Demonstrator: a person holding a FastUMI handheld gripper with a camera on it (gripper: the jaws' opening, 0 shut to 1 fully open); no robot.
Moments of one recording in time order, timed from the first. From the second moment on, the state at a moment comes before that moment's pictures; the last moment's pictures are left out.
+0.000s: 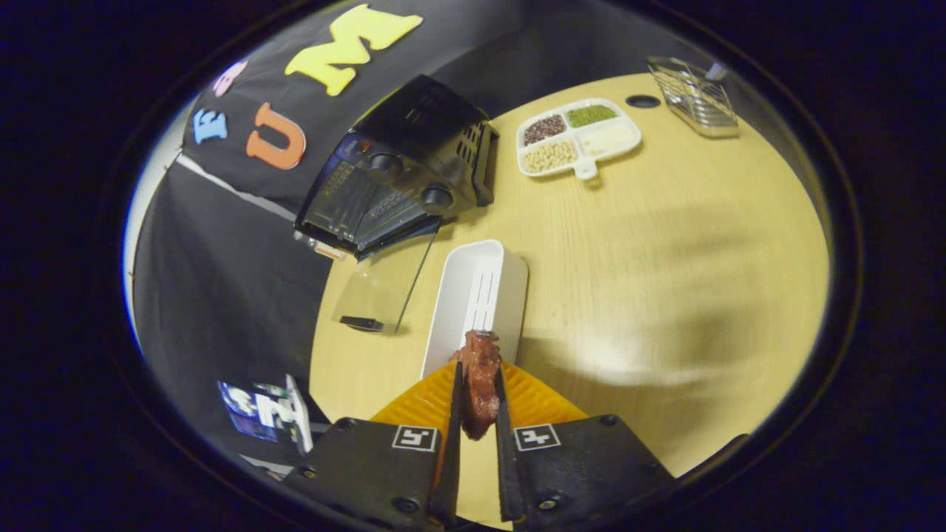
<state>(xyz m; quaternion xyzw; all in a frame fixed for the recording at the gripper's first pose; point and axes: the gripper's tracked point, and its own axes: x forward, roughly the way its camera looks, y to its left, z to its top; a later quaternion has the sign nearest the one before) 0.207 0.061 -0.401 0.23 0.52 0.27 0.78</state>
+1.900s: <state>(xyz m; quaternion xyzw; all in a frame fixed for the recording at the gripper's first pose) 0.369 0.351 -0.323 0.61 0.18 0.04 0.77</state>
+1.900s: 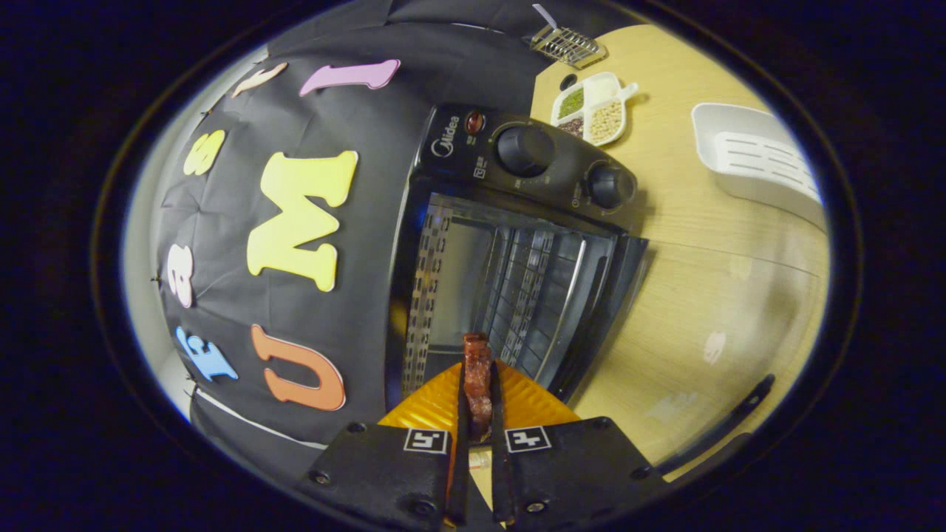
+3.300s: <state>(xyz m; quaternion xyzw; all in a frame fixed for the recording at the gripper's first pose) 0.388 0.355 -0.351 0.10 0.18 0.06 0.98</state>
